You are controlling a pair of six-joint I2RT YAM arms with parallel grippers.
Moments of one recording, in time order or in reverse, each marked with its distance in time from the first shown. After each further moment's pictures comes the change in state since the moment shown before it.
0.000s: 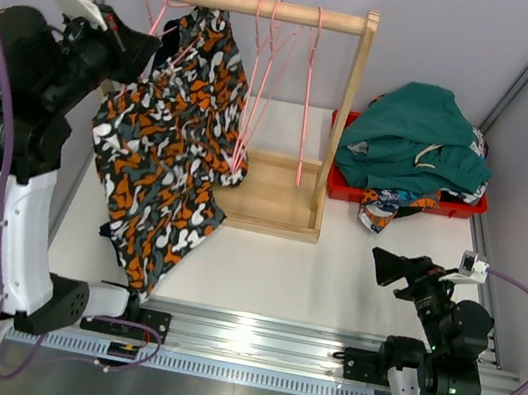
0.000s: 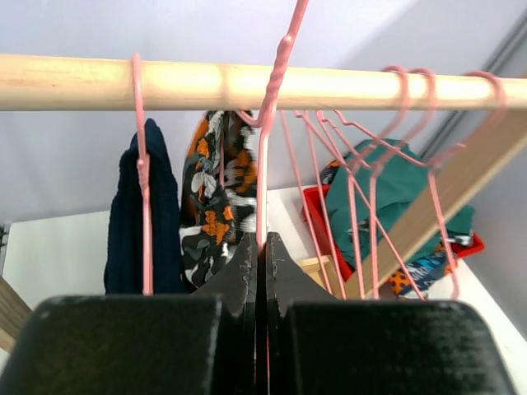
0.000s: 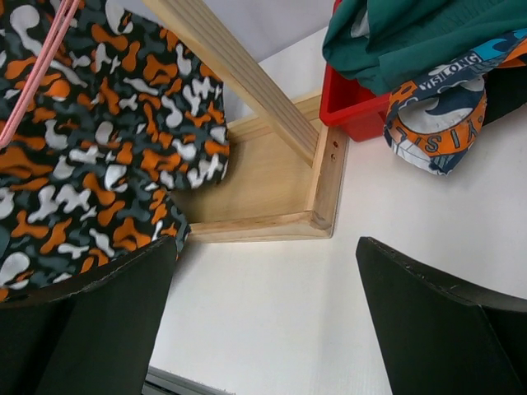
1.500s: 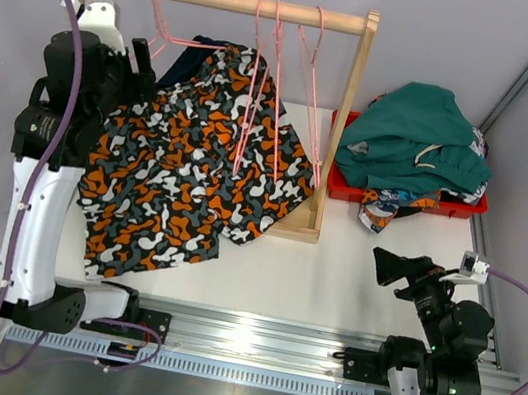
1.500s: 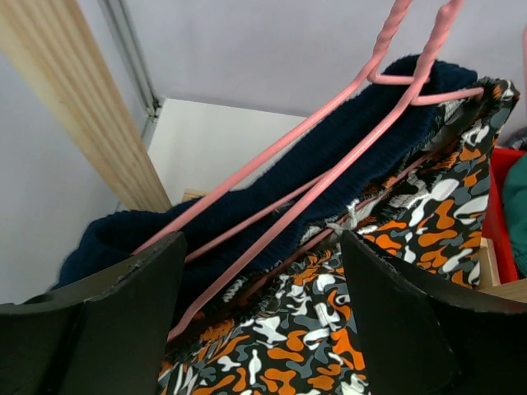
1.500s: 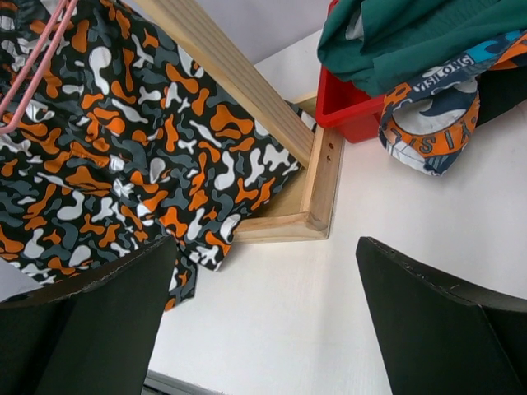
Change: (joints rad) left arm -0.032 -0.079 -0.312 -0.024 -0.472 0.080; right arm 0.000 0.000 0.003 -0.002 0.016 -0.005
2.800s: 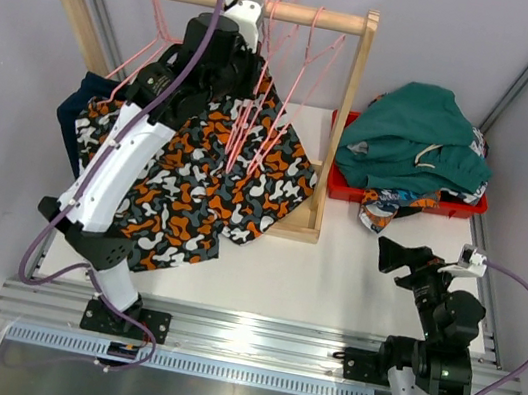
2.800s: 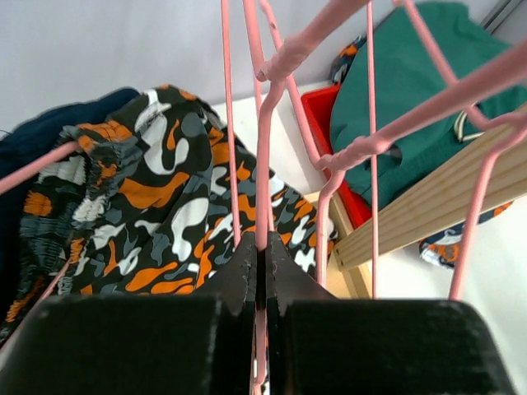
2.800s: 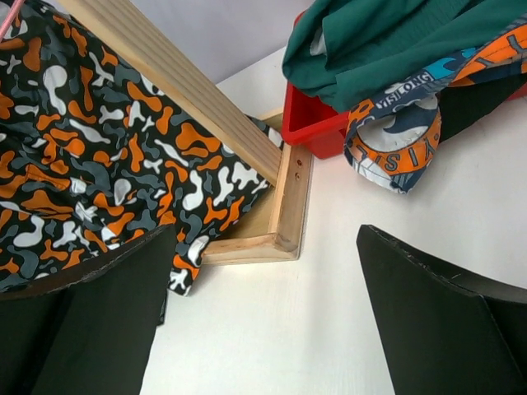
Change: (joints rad) left arm -0.444 0.465 0.418 -0.046 0.024 -0.045; right arm 0.000 0.026 -0.120 0.179 0.094 -0.014
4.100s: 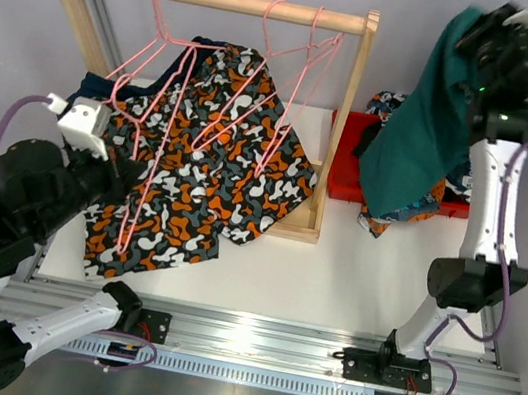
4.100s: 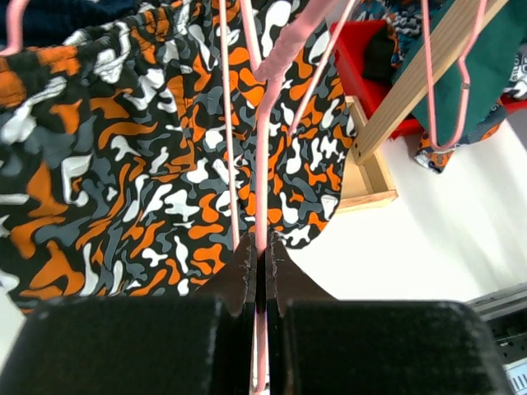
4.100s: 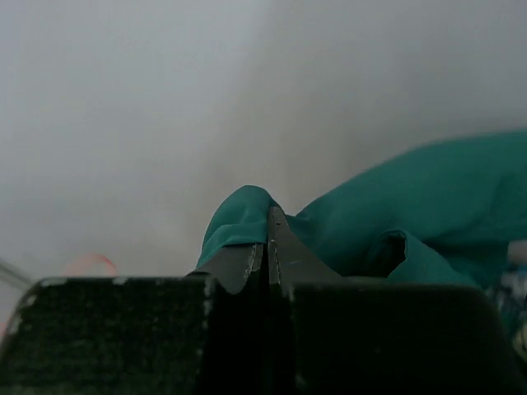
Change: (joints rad) left arm -0.001 -0.914 -0.658 -0.213 -0.047 -0.079; right arm -0.016 1.697 1.812 0.237 0.154 -0.272
